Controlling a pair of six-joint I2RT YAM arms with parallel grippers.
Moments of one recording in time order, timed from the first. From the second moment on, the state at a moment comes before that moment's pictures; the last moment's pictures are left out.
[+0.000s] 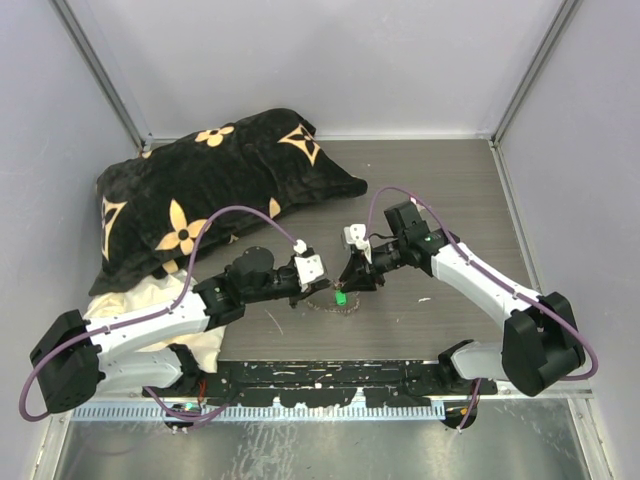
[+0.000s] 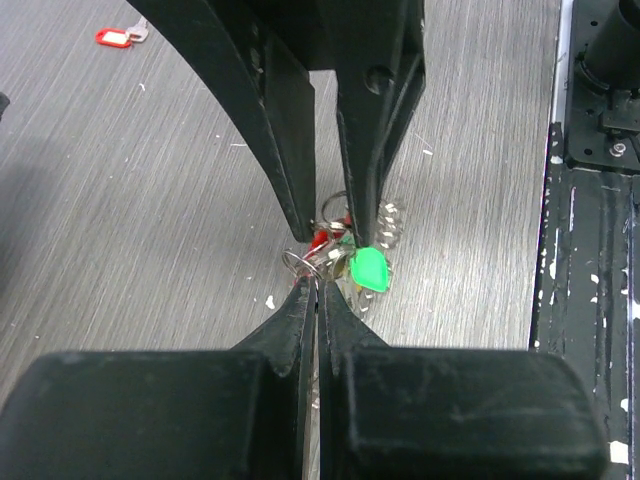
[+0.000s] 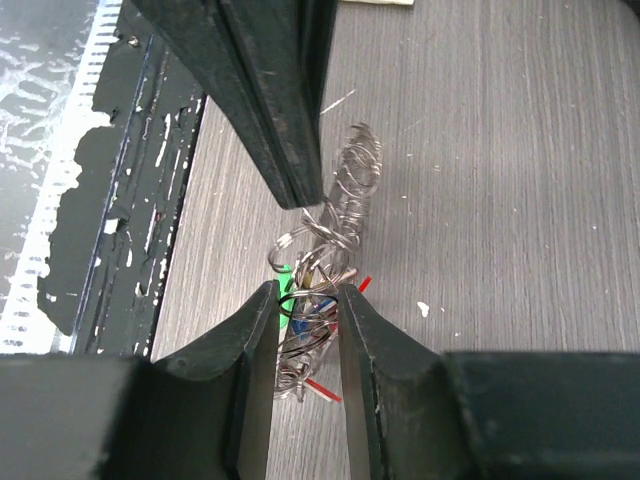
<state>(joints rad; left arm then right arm) -0.96 1.13 0.62 0.21 0.30 0.22 0.47 1.30 0.85 -0.51 -1.06 -0.81</state>
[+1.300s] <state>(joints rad) -0.96 1.06 0.59 0.21 0.32 0.24 0.49 1.29 0.89 -0.50 -1.18 -0.67</state>
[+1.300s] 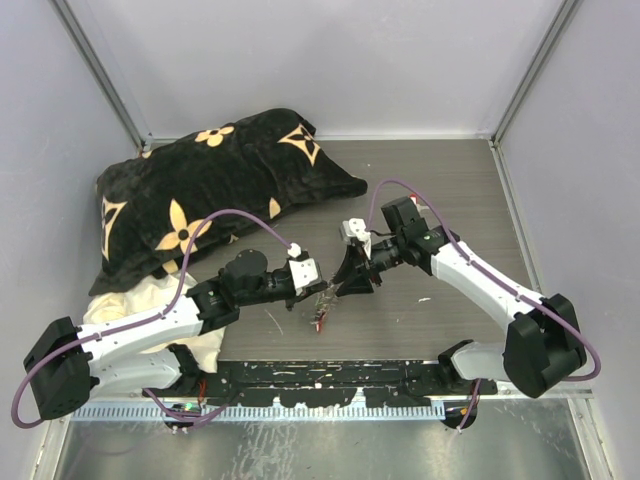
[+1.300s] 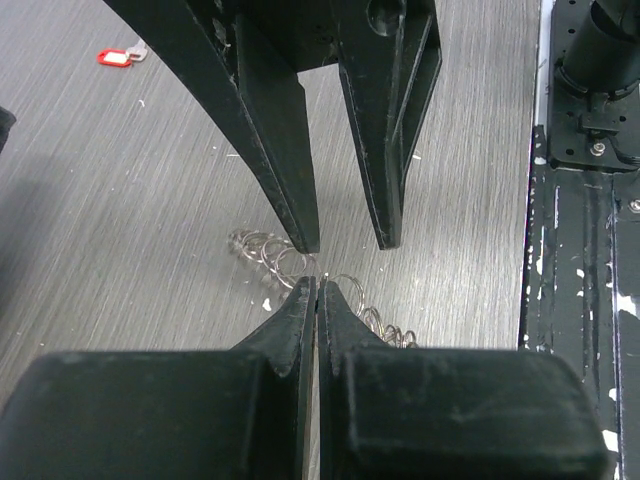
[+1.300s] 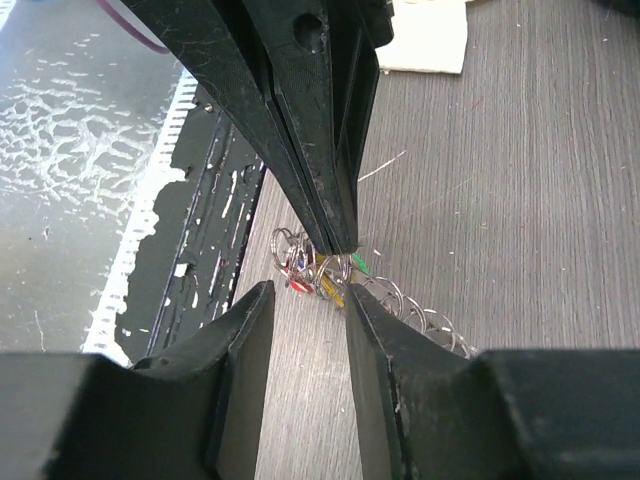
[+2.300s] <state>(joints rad) -0.96 1.05 0.55 0.24 0.29 0.17 0.49 1.42 0.87 -0.35 -1.18 -0.41</state>
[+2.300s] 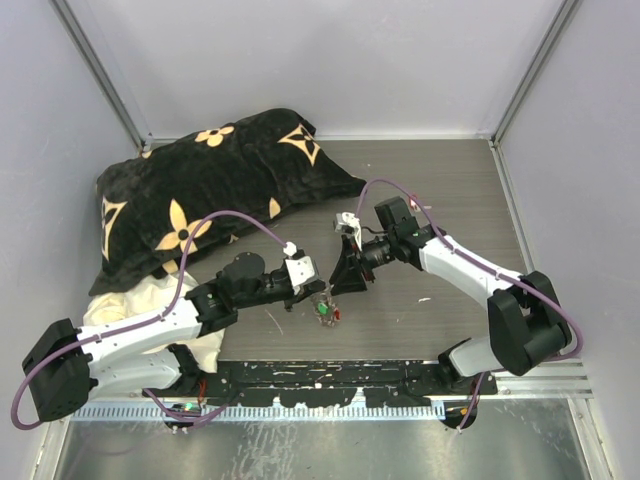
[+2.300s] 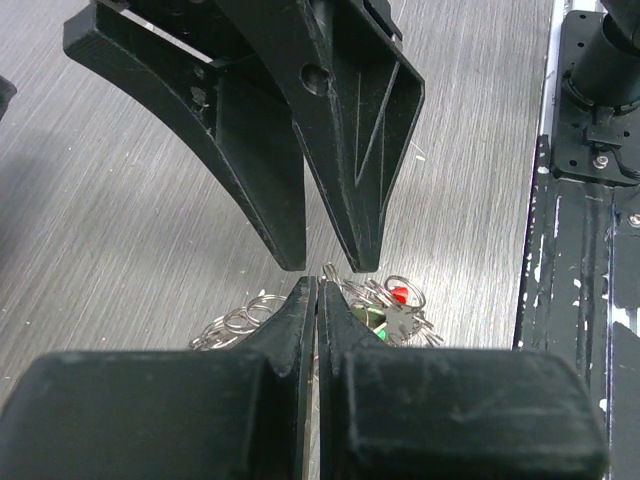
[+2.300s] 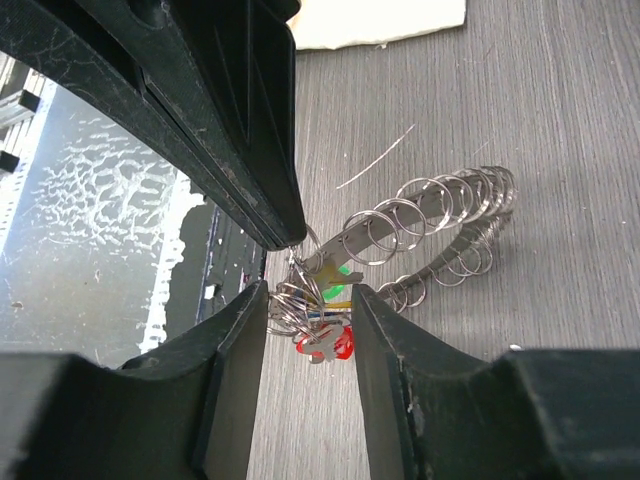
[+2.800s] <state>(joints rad) -0.96 1.04 0.55 0.26 0.29 0.16 0.52 1.42 0.87 -0.38 -1.19 -0.50</state>
